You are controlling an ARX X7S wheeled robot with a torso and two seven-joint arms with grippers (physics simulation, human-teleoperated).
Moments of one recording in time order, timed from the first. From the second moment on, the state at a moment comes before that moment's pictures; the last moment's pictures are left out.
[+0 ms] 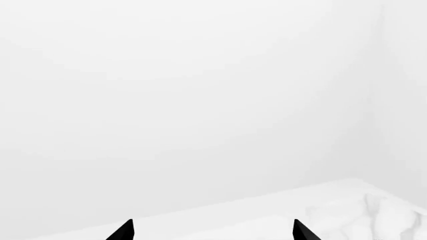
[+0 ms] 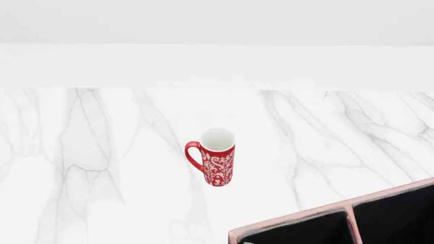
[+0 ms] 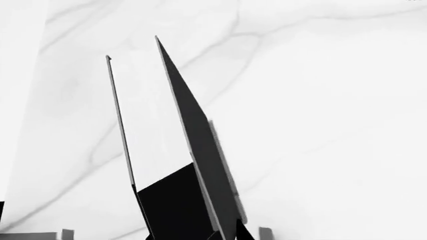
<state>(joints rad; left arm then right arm) -0.08 -0.45 -1.37 0.85 -0.17 -1.17 0.02 1.09 0.30 -1.28 -0.20 1.08 1.13 -0.29</state>
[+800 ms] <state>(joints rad) -0.07 -0.43 -1.31 0.84 -0.17 -1.14 0.01 1.27 0.37 -0.90 -0.13 1.31 1.19 0.16</state>
